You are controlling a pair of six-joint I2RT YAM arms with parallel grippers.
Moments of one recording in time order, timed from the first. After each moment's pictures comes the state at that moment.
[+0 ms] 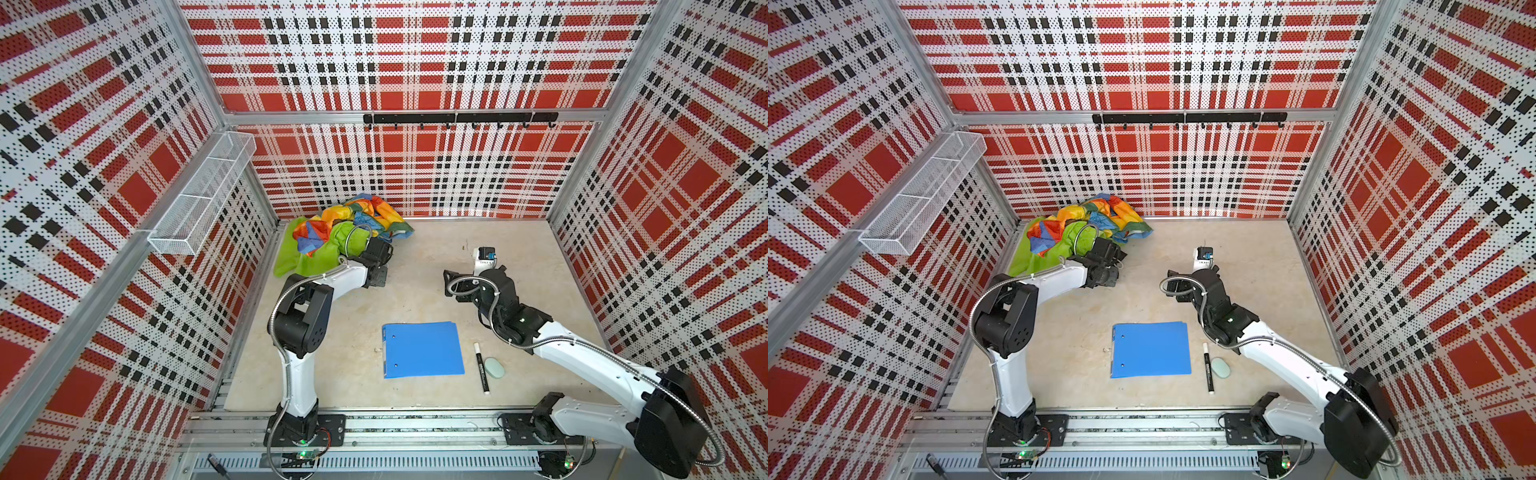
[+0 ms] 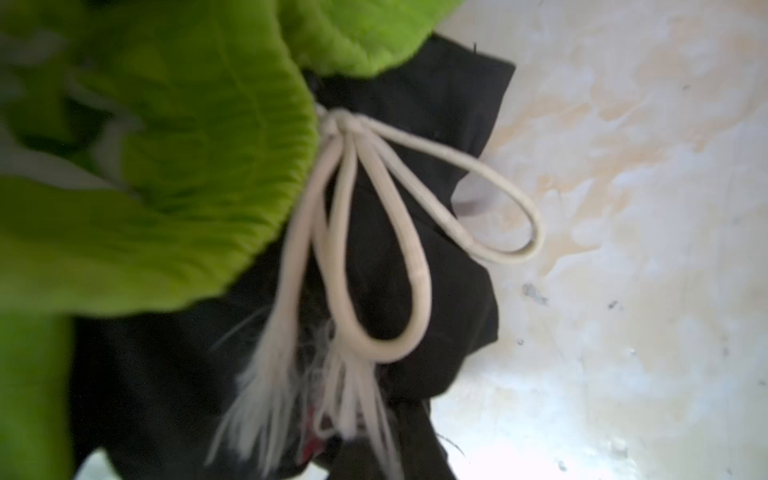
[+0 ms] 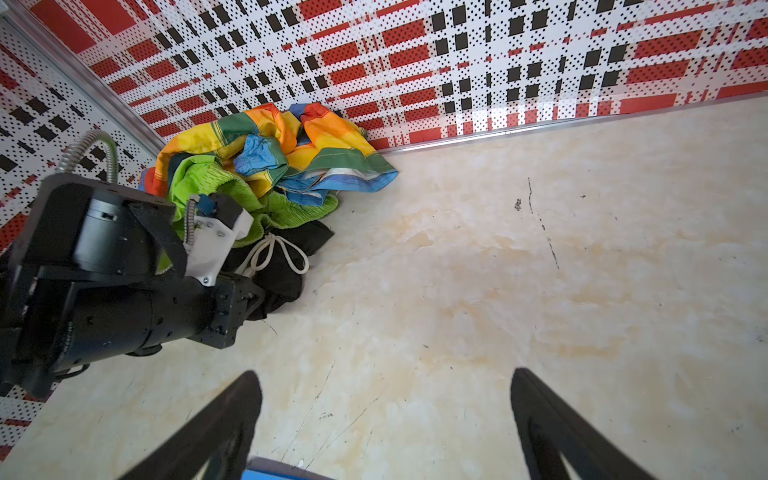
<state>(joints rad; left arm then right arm) -0.42 1.96 1.35 -0.43 -0.29 -0.19 0.67 1.19 0.78 0.00 0.34 0.46</state>
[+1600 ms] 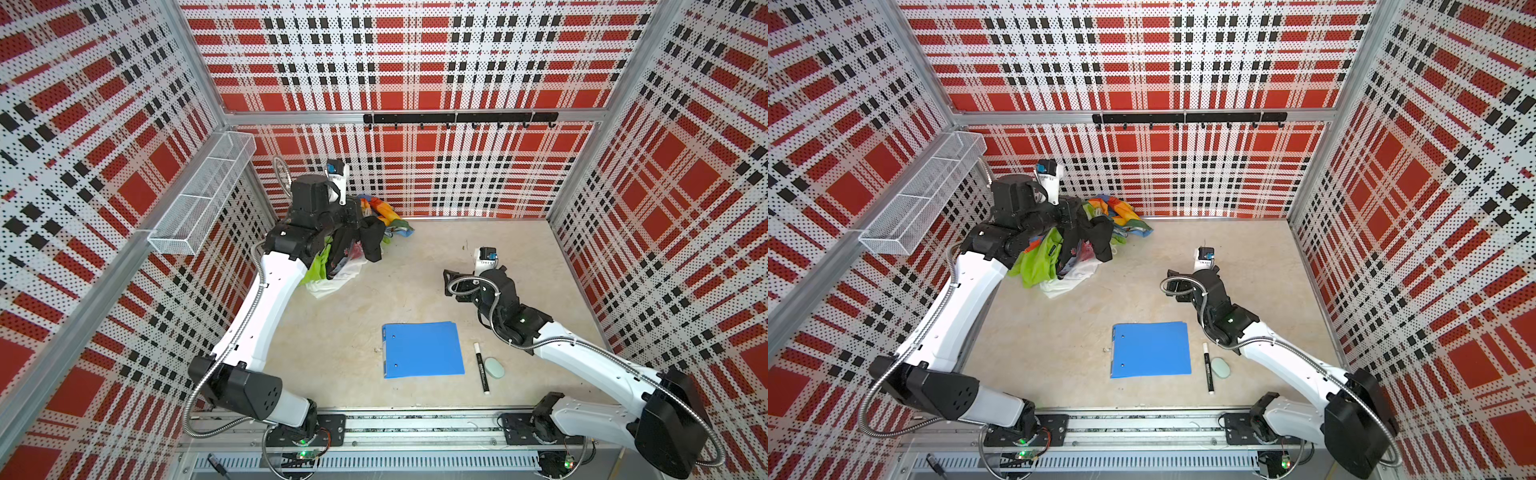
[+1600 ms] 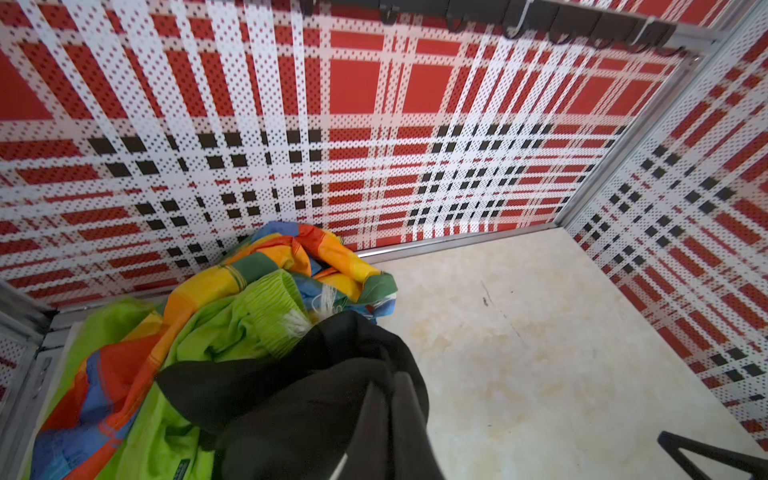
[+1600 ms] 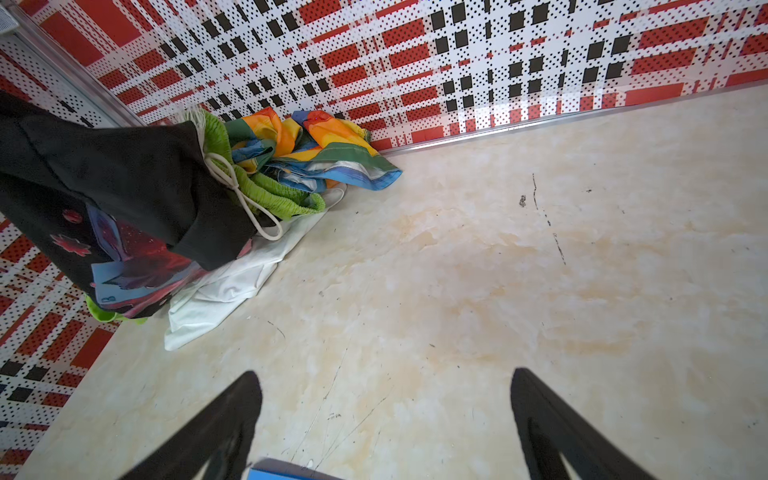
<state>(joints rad) -0.27 1.48 1.73 -0.56 0.15 -0.11 0.67 1.18 0.78 0.01 0.33 0.49</state>
